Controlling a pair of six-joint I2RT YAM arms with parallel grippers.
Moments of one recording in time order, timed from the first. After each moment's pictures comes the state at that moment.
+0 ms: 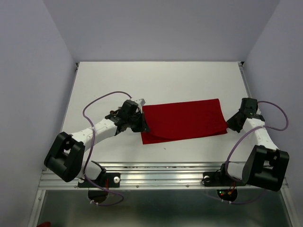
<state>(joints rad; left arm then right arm) -0.60 1.37 0.74 -0.23 0.29 -0.61 -0.28 1.22 0.74 -0.56 0.10 0.63</state>
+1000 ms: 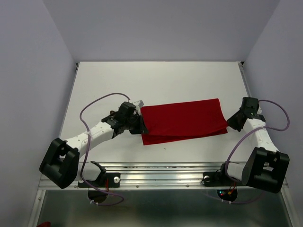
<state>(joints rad) -0.60 1.28 0.71 -0.27 0.30 -0.60 -0.28 1.20 0.75 -0.55 0.10 0.63</state>
